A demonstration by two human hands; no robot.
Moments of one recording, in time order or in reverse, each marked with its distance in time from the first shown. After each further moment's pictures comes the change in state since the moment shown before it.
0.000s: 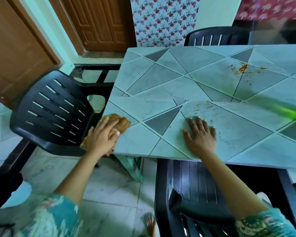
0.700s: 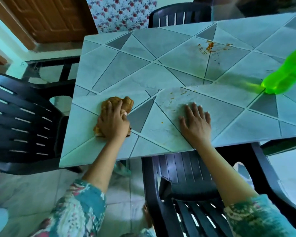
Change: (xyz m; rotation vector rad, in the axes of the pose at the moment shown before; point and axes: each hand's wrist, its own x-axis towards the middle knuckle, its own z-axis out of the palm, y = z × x) left_hand 0.052 0.141 0.031 -0.181 0.113 -0.112; right_hand 0.000 0.044 -0.003 0.035 0.146 0.167
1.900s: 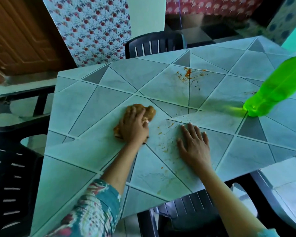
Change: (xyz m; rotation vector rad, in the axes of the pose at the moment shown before) left_hand 0.089 0.118 0.057 -0.072 -0.113 0.368; right_hand 0.046 0.019 -0.004 0.023 0.034 0.092
